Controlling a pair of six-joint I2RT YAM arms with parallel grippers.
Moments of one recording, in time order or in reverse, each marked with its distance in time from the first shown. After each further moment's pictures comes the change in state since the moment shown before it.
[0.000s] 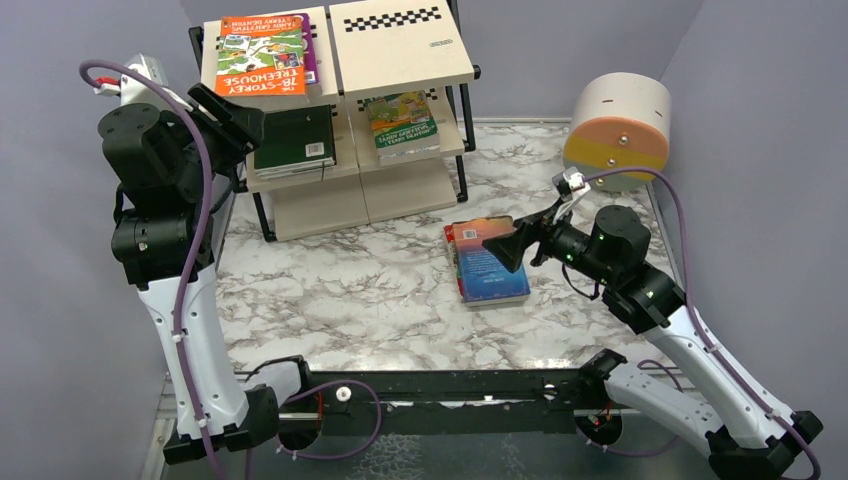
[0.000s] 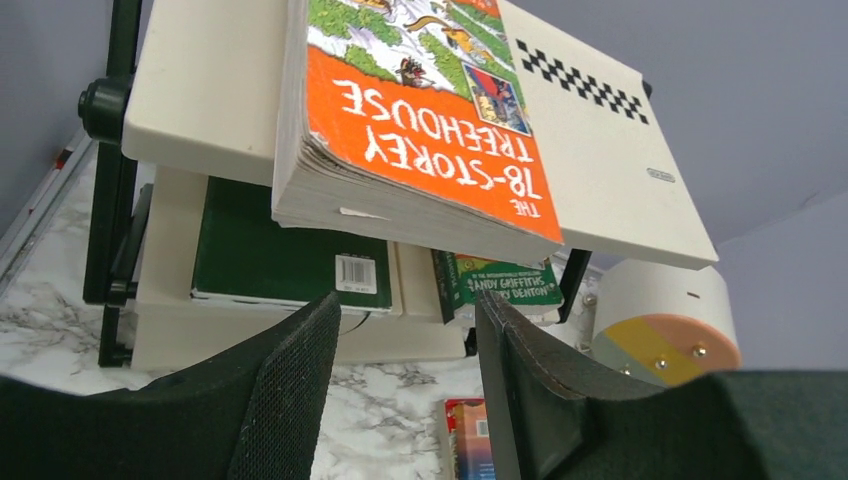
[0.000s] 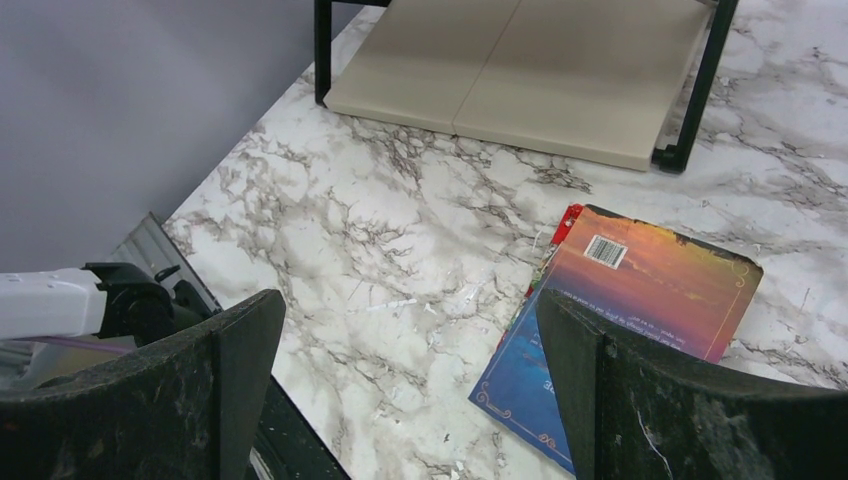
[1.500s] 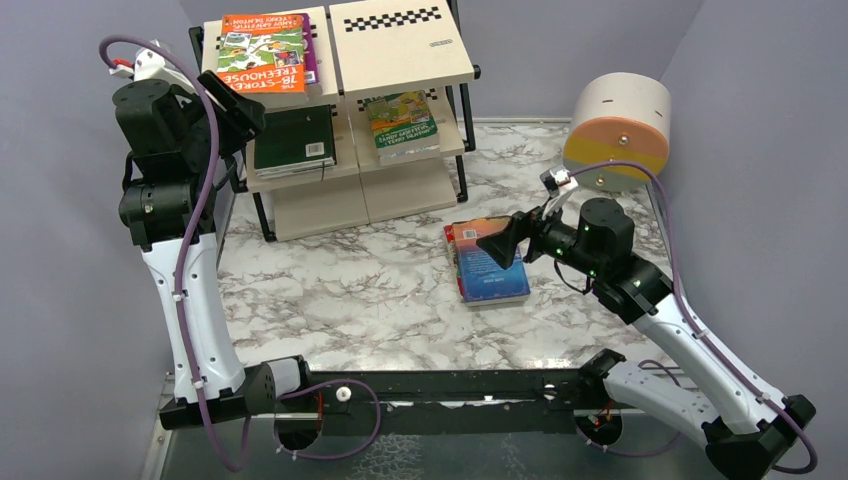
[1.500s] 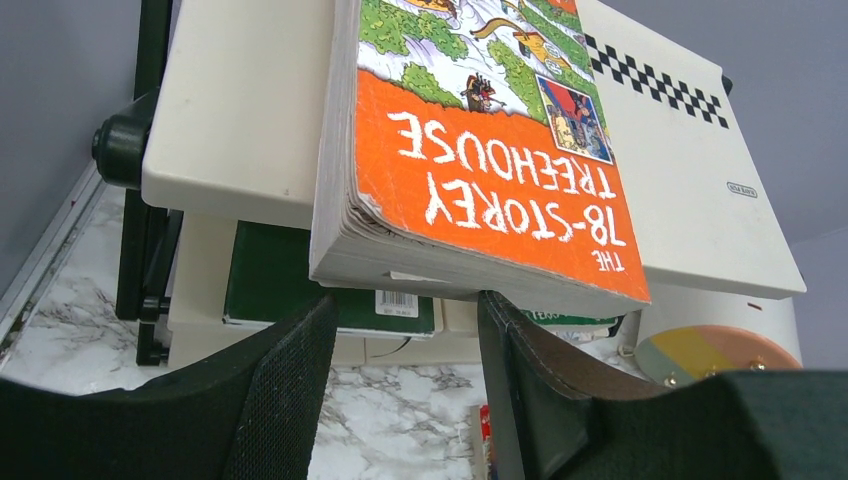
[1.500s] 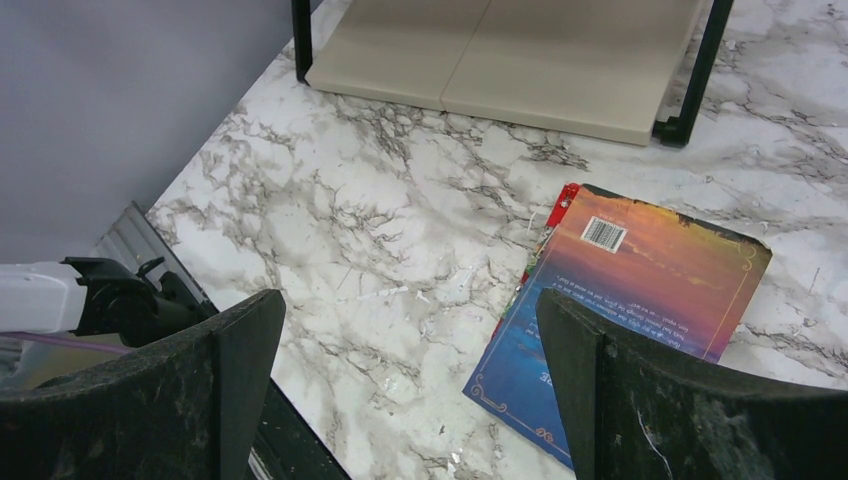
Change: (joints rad) left arm 0.000 0.112 0.021 -0.011 -0.041 0.064; right arm 0.000 0.072 0.003 -0.001 0.005 0.003
